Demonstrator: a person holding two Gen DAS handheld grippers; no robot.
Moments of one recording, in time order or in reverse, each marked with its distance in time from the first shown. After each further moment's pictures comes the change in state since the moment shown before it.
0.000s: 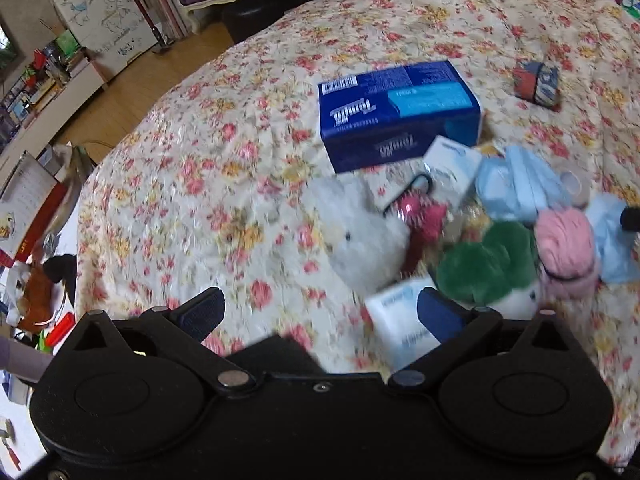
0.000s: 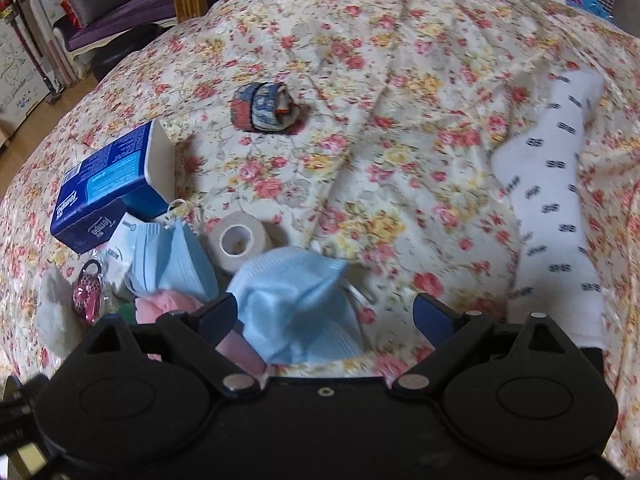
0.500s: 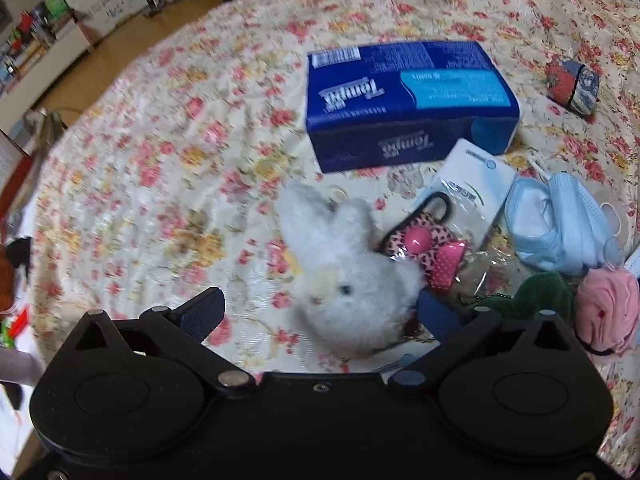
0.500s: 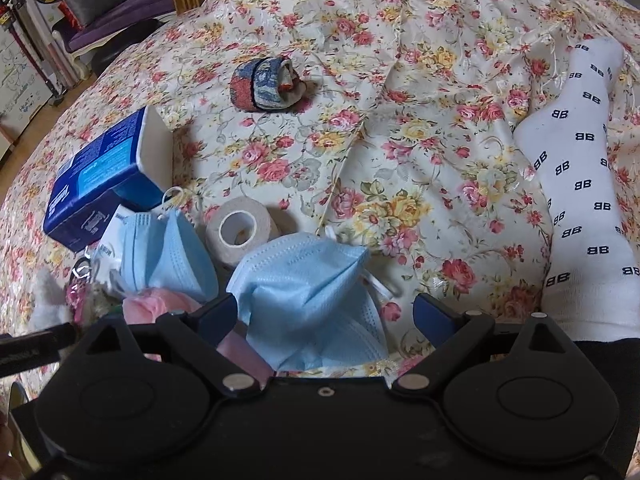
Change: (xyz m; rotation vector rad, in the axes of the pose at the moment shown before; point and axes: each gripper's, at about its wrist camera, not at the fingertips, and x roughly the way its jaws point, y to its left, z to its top) left arm 0.069 -0.003 0.026 -0.068 0.108 -0.079; right arm 0.028 0.001 -0.004 0.037 0.032 0.027
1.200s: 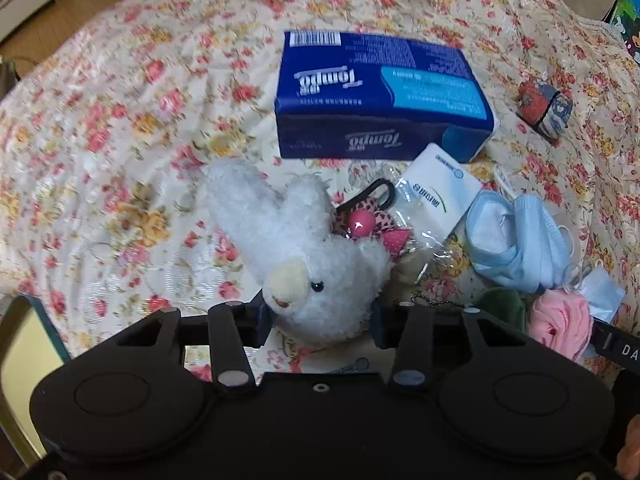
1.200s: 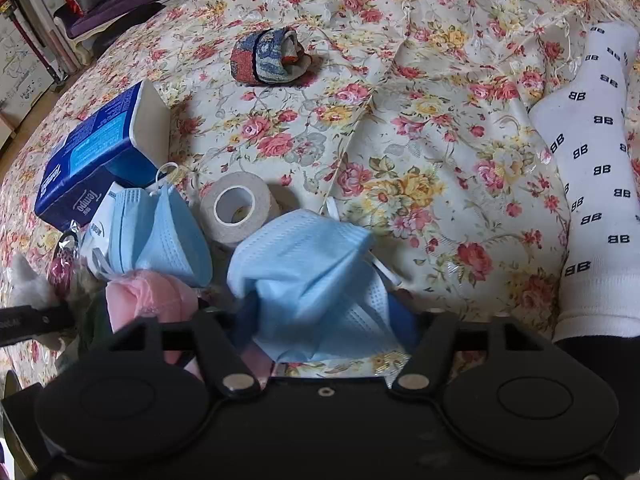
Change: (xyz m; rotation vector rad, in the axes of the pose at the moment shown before) left arm -0.001 0.014 0.006 -0.090 0.044 -0.194; right arm 0.016 0.000 -0.002 -0.016 0.045 0.019
